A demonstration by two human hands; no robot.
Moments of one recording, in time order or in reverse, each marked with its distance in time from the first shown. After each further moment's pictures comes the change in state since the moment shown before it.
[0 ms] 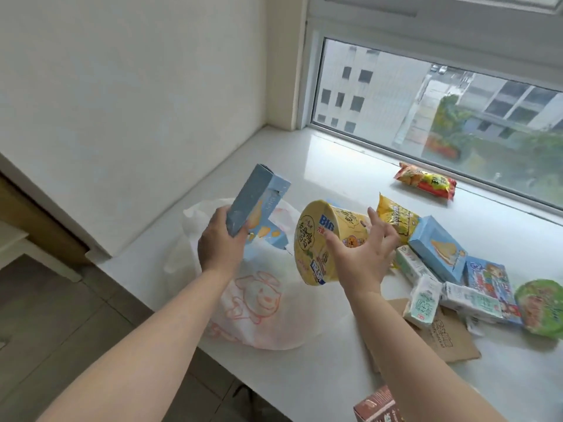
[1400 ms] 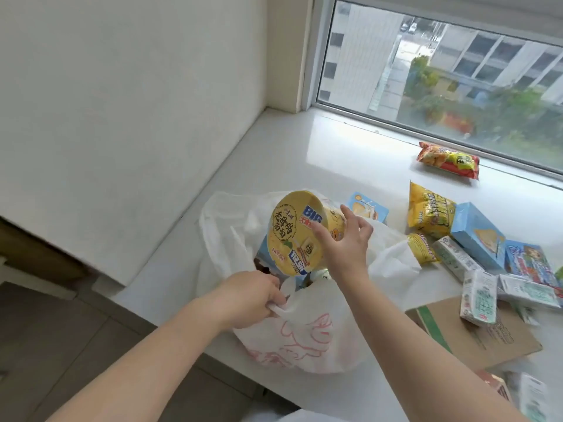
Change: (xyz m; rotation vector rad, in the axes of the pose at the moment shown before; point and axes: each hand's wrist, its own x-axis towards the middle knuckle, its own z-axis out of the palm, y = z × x) left_hand 0.069 -0.066 -0.053 0.540 -1.228 0.615; right_hand 0.008 -0.038 0.157 0.047 -0.194 0.156
